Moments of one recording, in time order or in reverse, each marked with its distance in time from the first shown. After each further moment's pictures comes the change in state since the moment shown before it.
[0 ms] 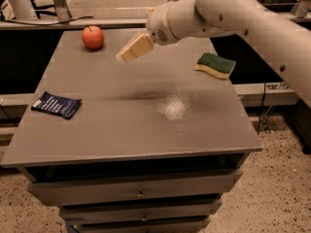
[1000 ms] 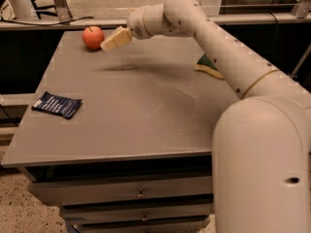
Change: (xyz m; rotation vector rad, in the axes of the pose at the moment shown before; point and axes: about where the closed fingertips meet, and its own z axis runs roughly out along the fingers) arm 0.007 -0.079 0.127 0.017 -0.110 0.043
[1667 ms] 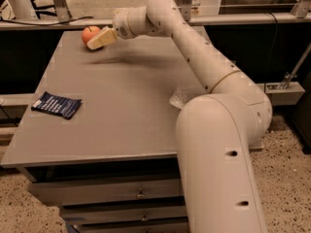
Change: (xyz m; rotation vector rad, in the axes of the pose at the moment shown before) arm -0.003 -0.006 0.067 -0.050 -0.037 0.031
